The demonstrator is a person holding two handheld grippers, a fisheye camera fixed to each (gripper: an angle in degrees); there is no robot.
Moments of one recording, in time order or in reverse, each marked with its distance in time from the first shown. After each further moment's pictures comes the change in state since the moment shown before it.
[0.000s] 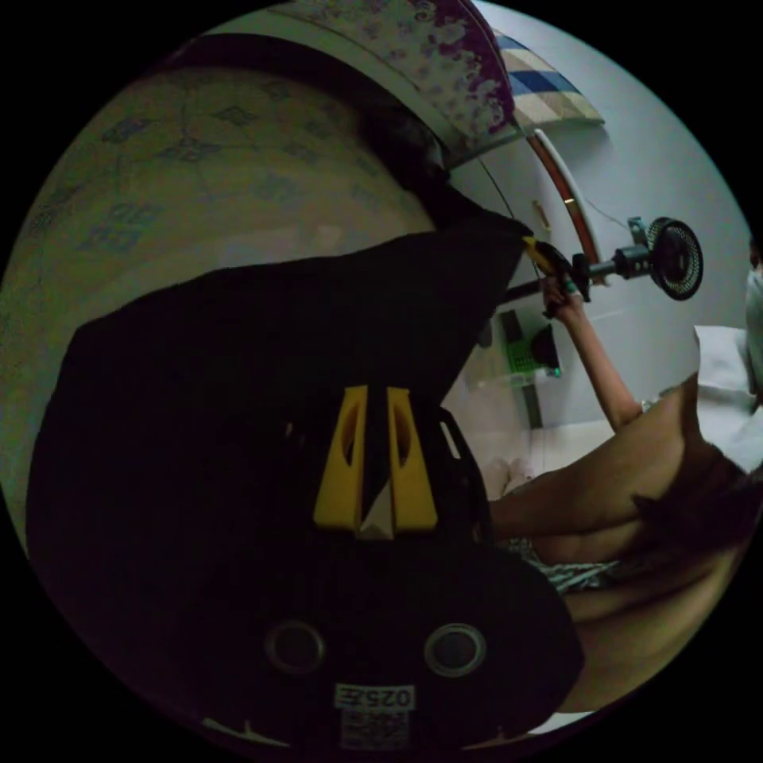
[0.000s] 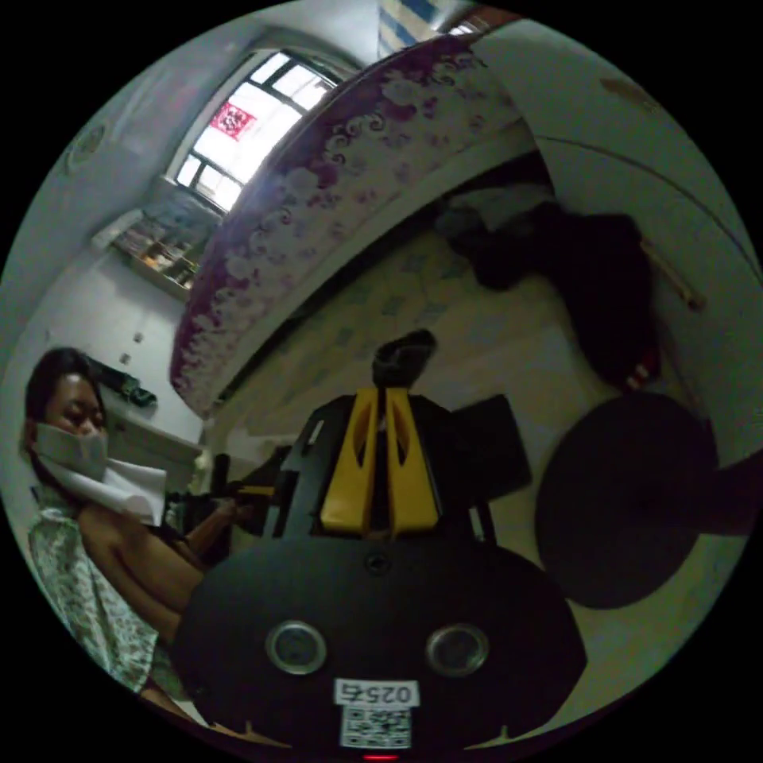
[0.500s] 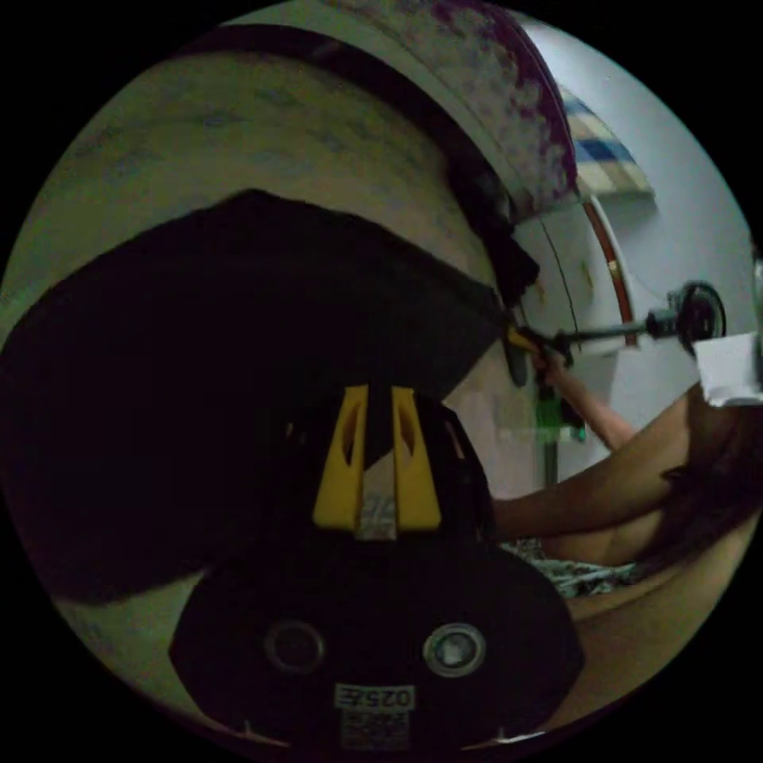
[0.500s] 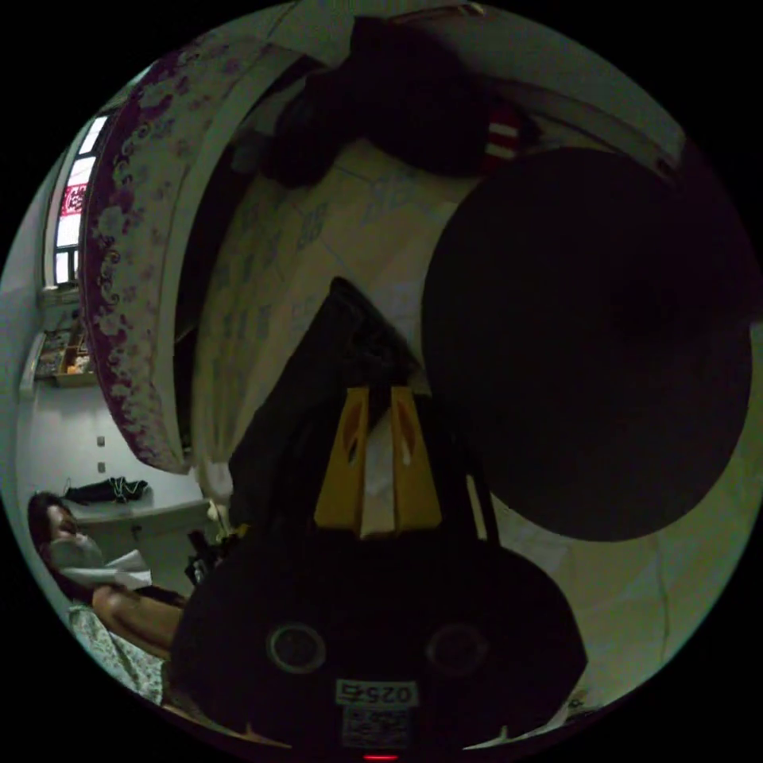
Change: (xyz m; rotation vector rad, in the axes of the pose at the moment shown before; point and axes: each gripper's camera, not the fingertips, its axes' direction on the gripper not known) left arm -0.001 0.159 -0.074 0.187 -0.124 -0.270; right arm 0.168 0.063 0.029 -0.183 0.077 0.463
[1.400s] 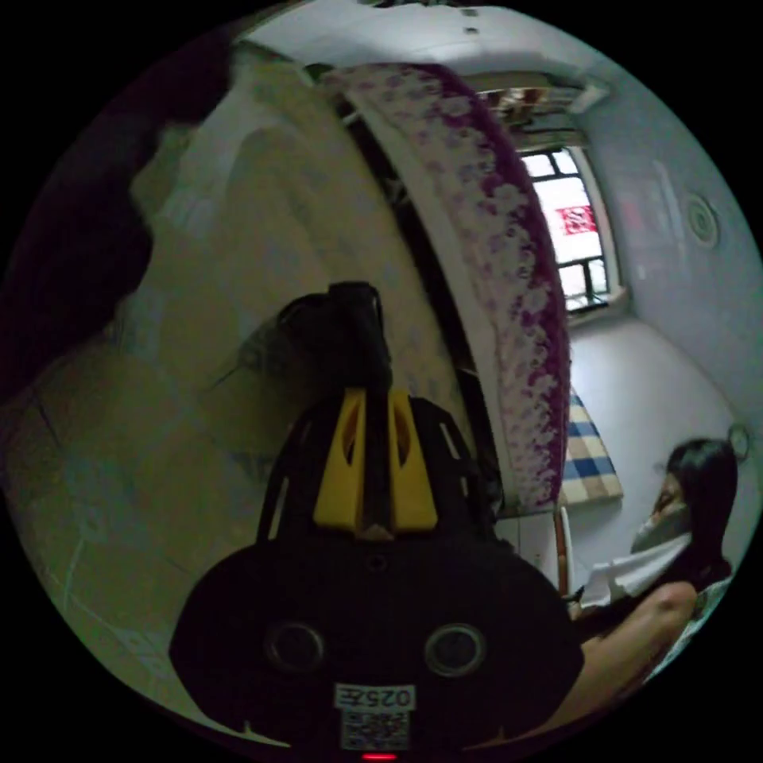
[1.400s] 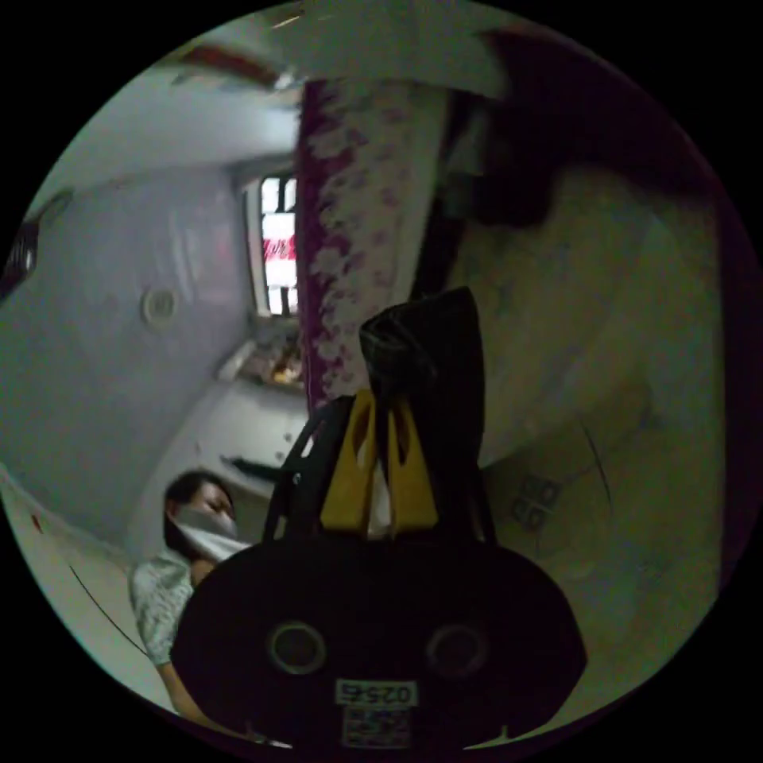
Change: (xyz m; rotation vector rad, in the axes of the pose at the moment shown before) left arm -0.110 0.224 -0.182 0.935 0.077 -0.608; right arm 0.029 -0.010 -0.092 0.231 -0.793 -0.196
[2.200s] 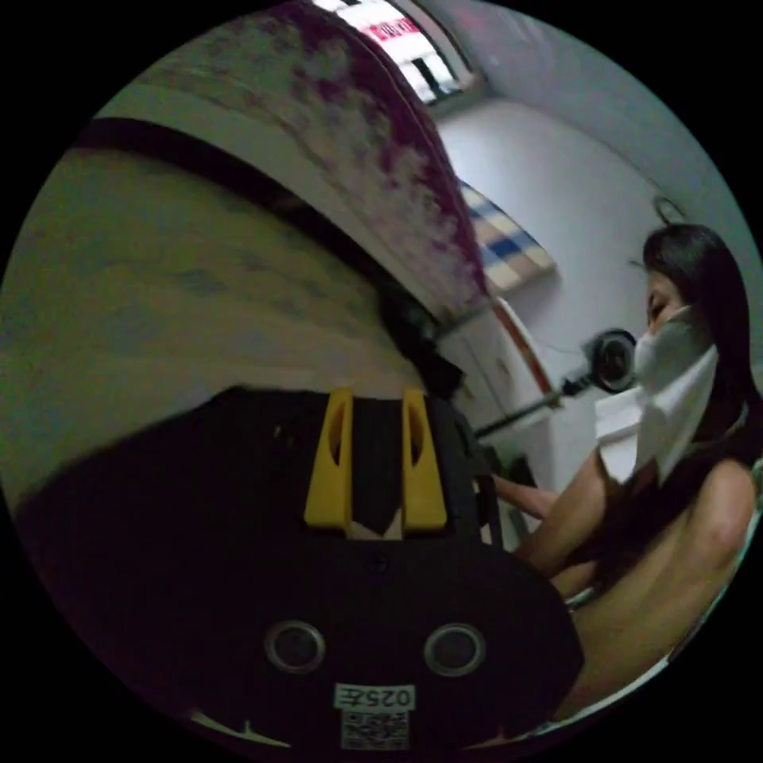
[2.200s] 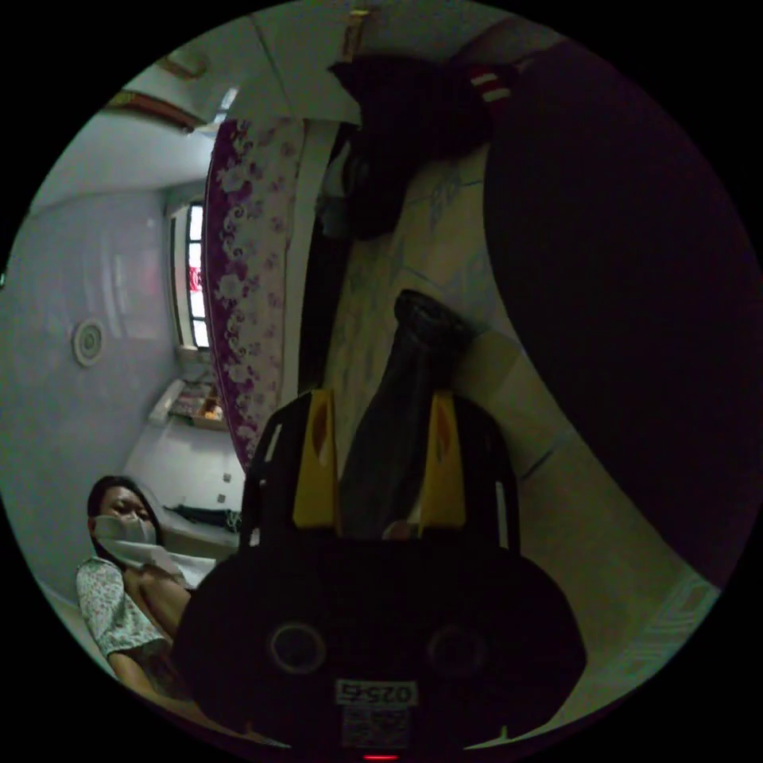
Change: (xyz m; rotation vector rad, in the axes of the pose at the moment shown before) left arm 0.168 0.158 0.240 -0.598 0.331 0.621; right arm 0.126 0.047 -0.096 0.121 0.248 0.163
